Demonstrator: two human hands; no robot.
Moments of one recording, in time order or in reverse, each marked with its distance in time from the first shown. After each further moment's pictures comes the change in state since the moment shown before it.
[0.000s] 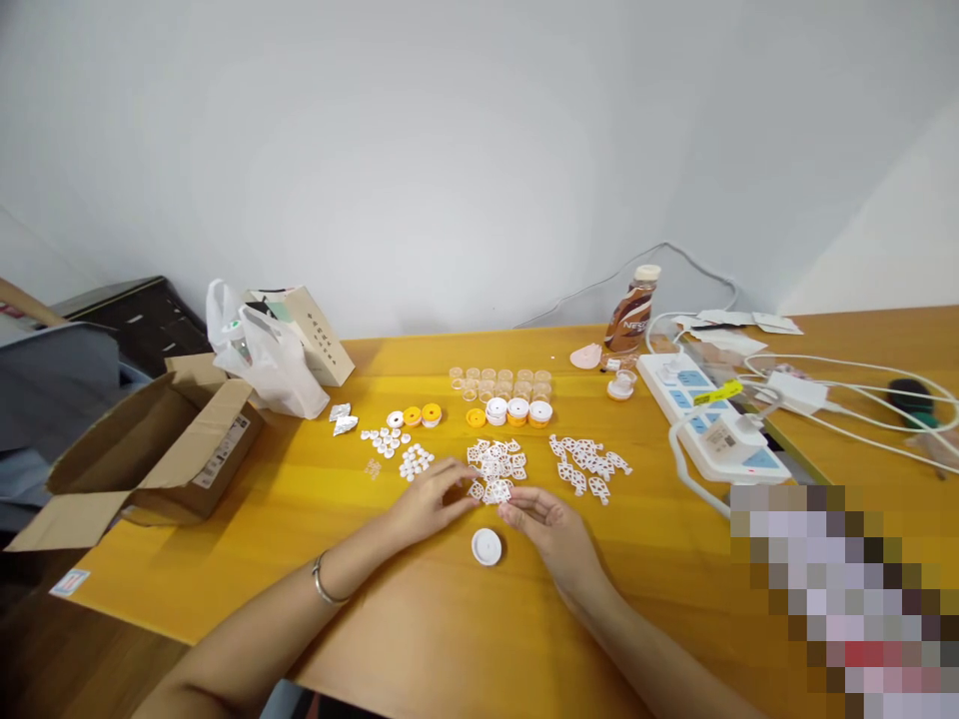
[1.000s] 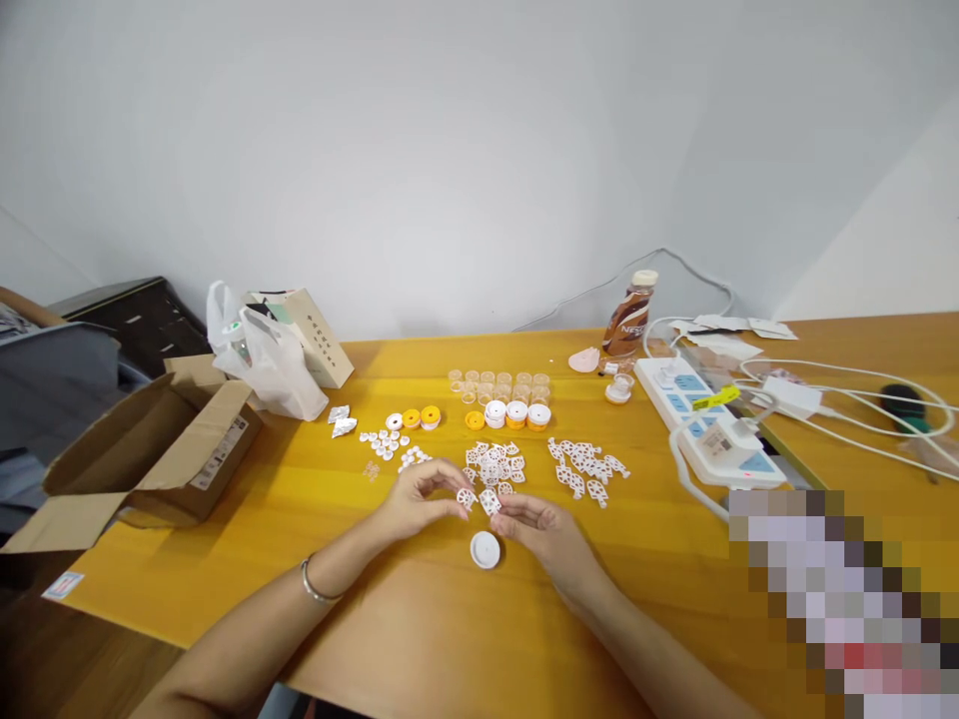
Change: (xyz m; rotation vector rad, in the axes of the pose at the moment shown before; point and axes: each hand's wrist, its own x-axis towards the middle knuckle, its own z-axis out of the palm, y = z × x) left_hand 0.003 0.010 -0.009 -0.676 0.087 -0.096; right_hand 0.002 0.001 -0.002 -0.004 -0.127 0.060
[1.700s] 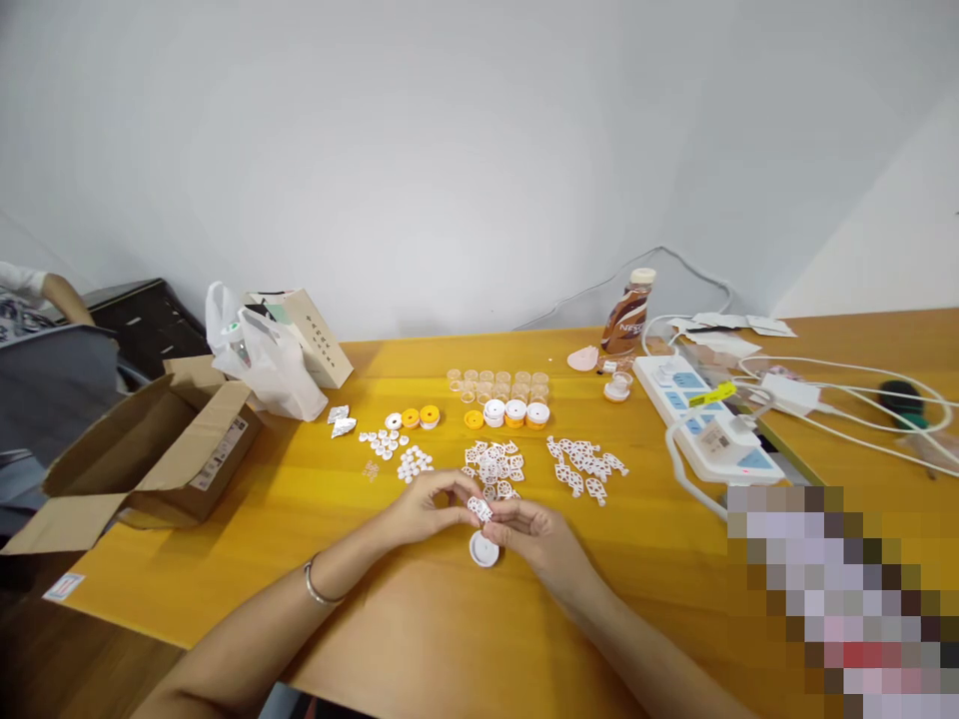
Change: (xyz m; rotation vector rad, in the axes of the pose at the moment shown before) left_hand 0.000 0.000 0.005 0.112 -0.158 -0.028; right_hand -0.007 -0.005 0.006 -0.074 -0.130 -0.039
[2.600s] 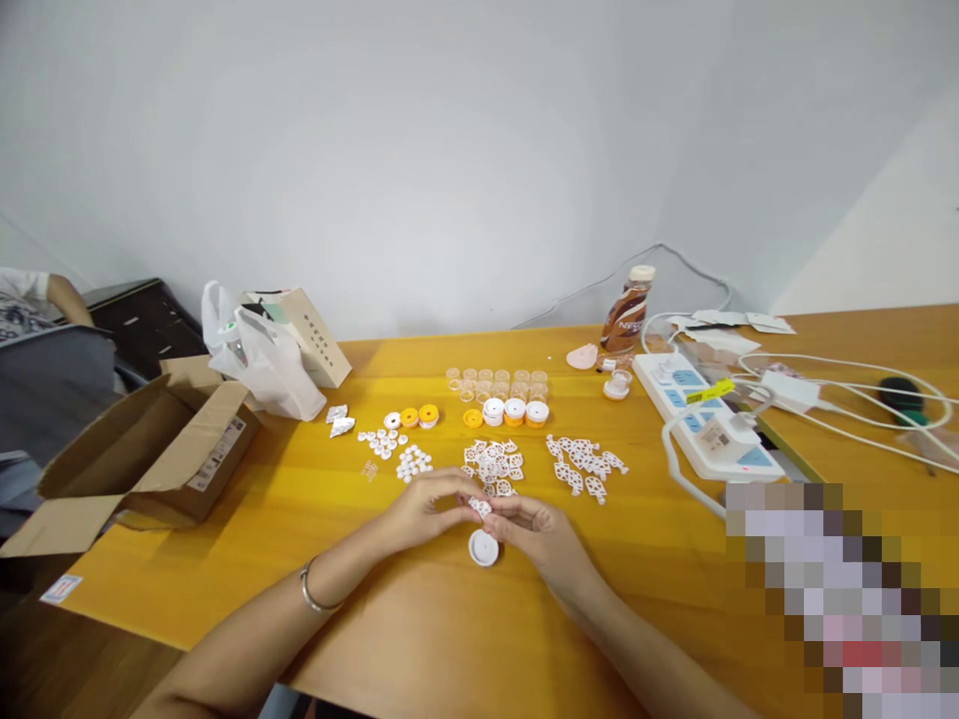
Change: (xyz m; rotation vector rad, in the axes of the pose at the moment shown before) left_hand -0.002 0.013 -0.001 0.205 -0.024 0.118; right_hand 0.000 0.001 0.000 0.087 0.069 0.040
